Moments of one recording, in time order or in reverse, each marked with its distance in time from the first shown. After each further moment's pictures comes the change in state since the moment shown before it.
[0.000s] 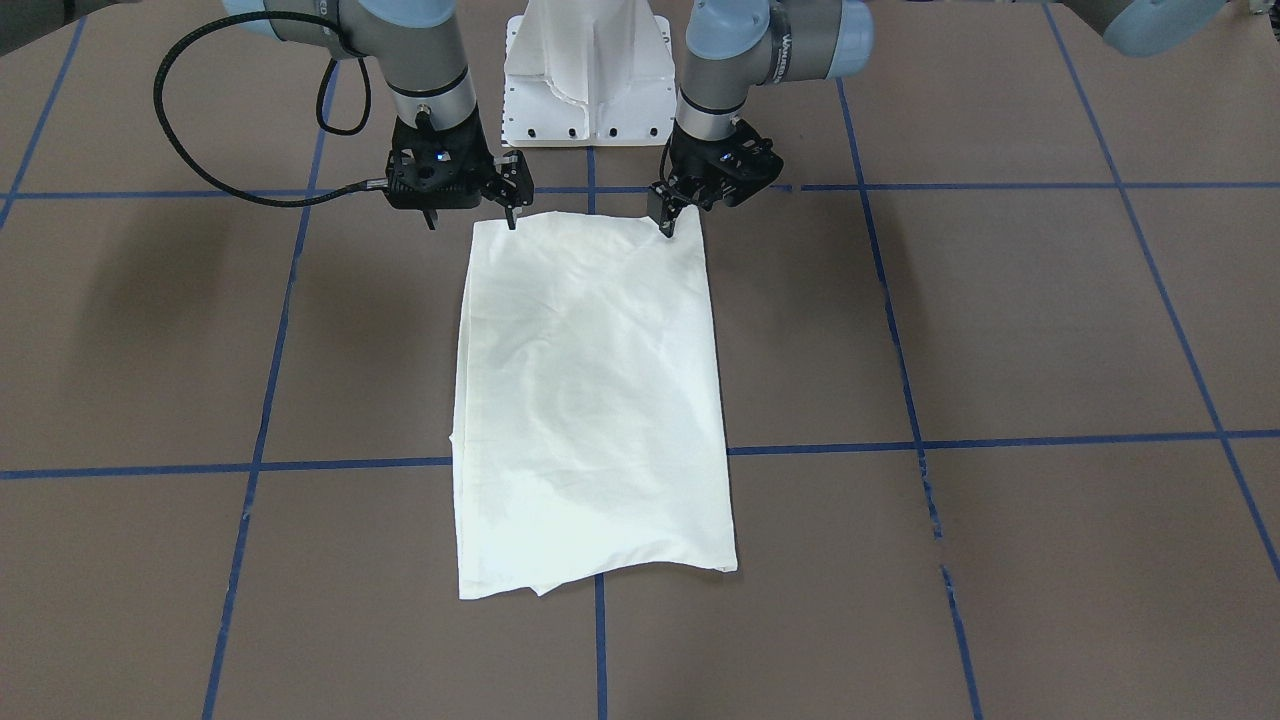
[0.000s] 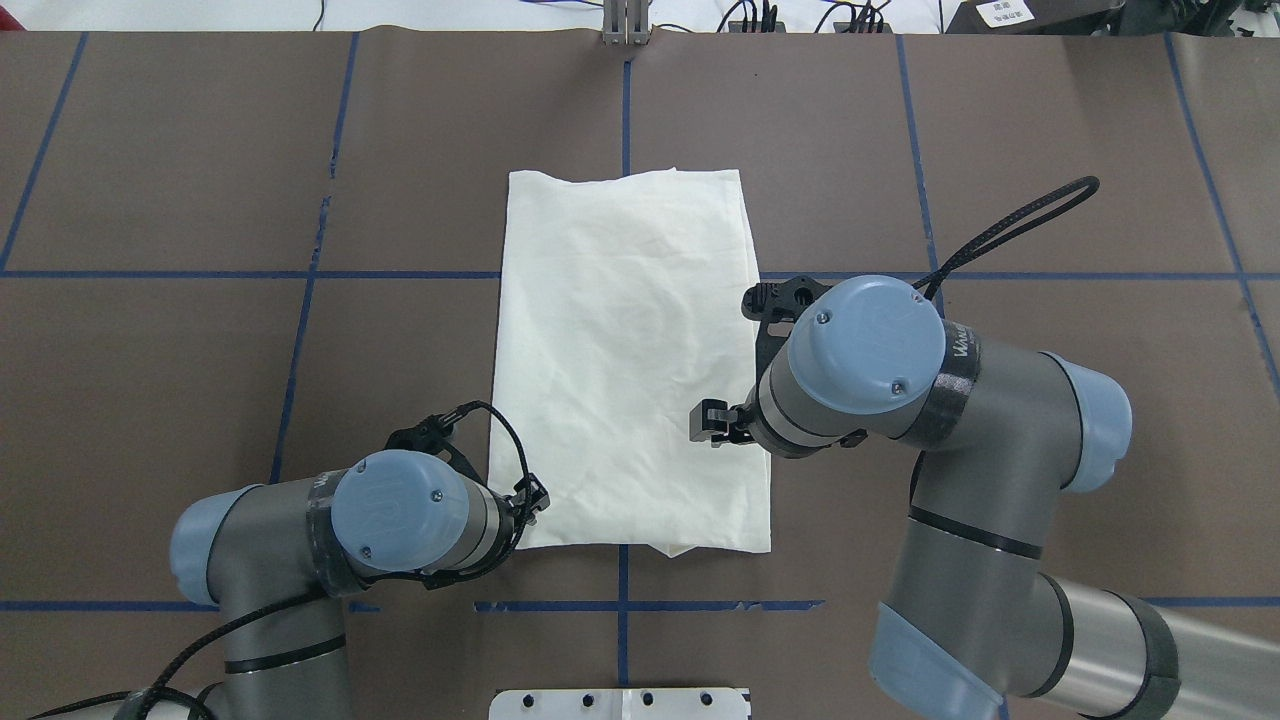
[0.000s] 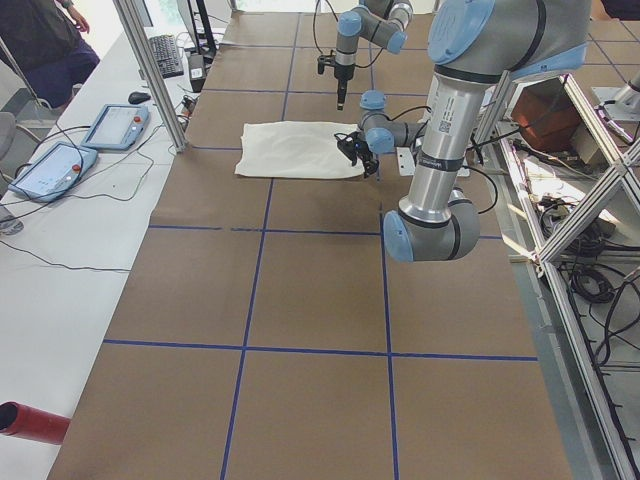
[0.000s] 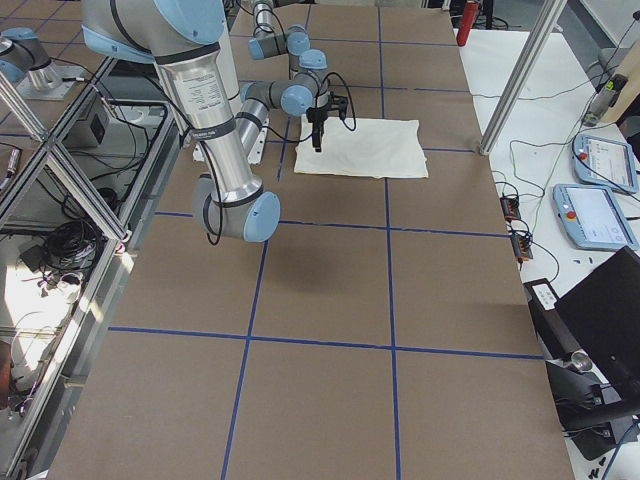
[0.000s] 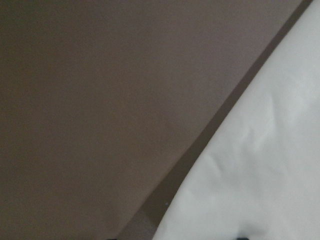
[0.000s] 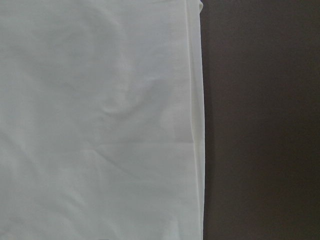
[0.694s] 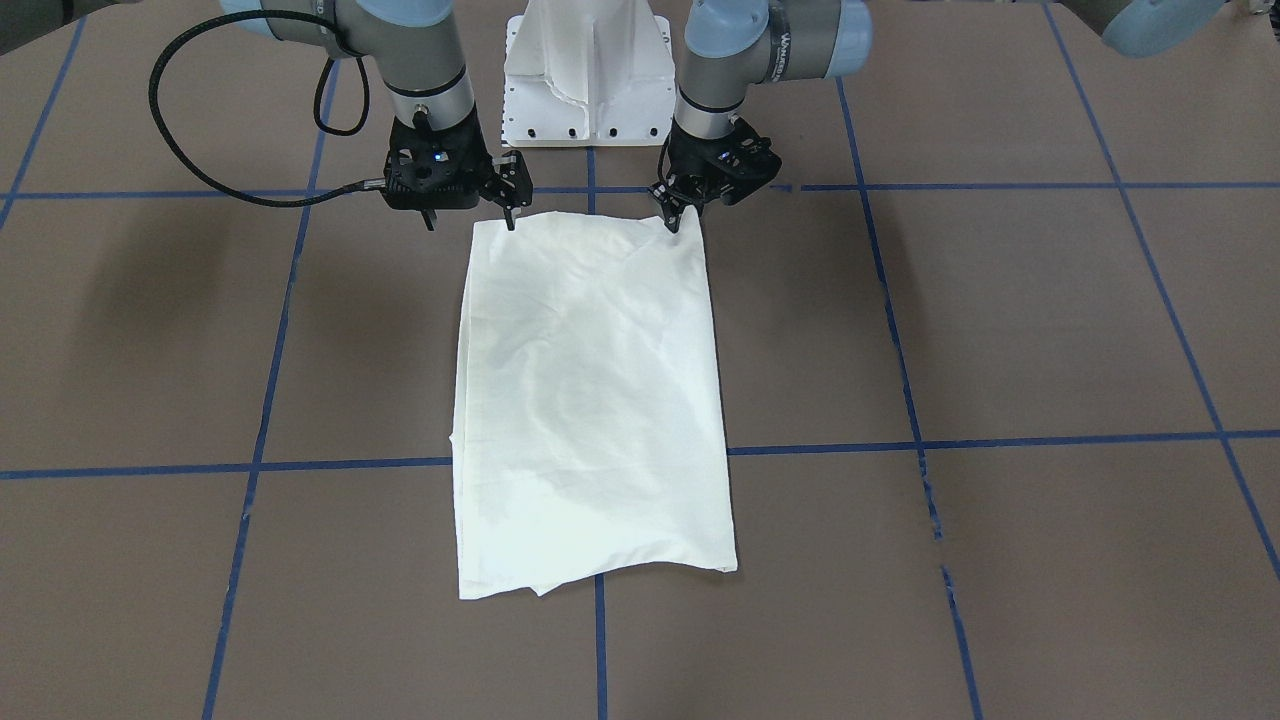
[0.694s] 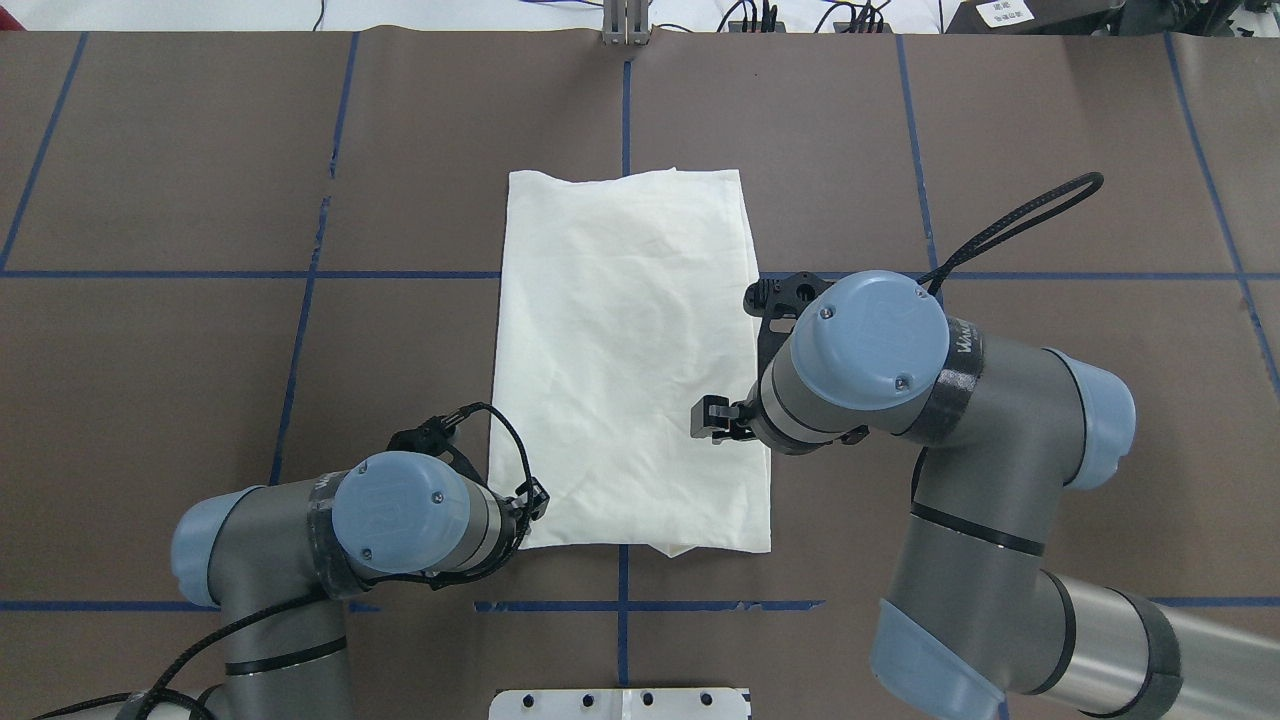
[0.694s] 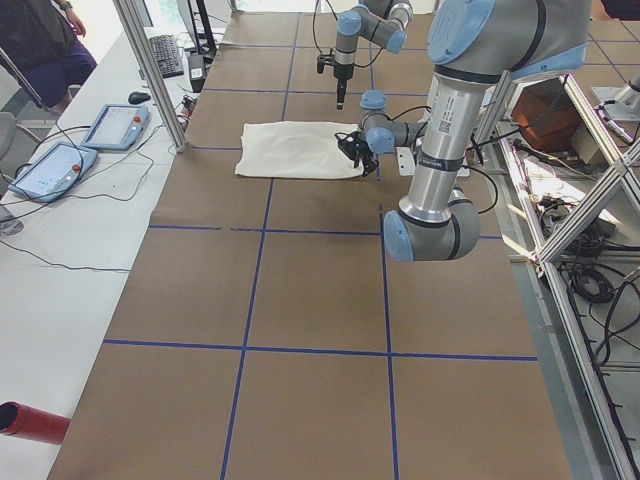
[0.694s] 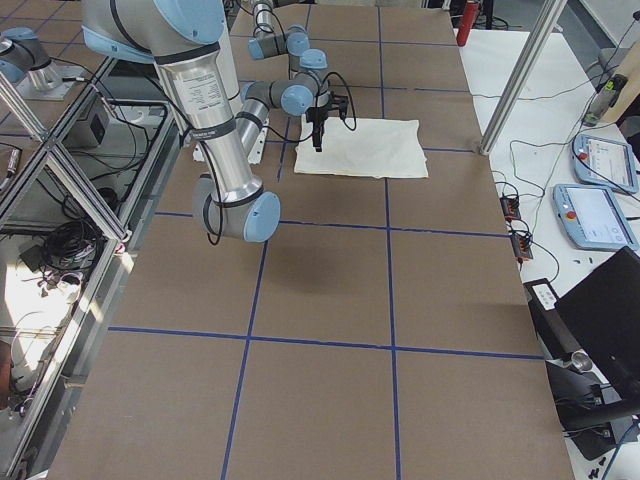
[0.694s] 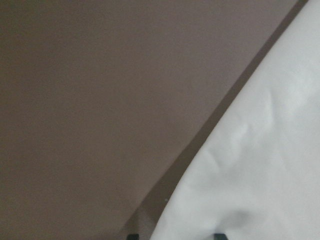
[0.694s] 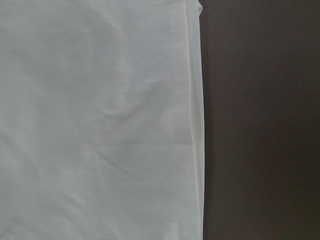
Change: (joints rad) left arm 0.002 -0.002 -0.003 -0.001 -0.001 0.003; right arm 0.006 0.000 0.002 0.000 0.002 0.000
